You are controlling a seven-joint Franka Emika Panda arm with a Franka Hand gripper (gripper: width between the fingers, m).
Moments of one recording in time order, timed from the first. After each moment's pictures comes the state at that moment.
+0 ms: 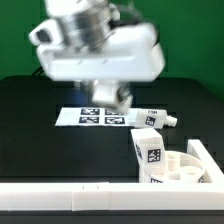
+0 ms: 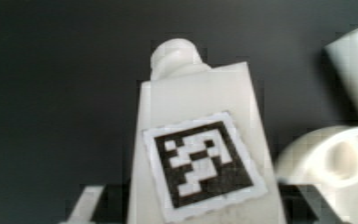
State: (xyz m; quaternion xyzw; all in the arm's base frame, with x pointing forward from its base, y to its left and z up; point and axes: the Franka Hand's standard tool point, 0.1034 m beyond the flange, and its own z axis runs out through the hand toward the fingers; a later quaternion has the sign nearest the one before) arm 0.532 0.024 0.127 -0.95 0.26 0.10 0.11
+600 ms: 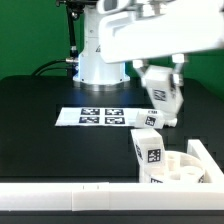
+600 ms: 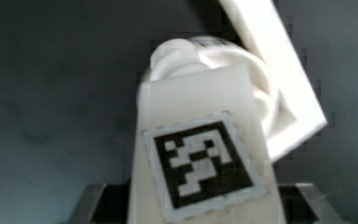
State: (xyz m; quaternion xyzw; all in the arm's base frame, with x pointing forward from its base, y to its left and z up) arm 0.568 0.083 0.139 -0.94 0.30 -0.14 0.08
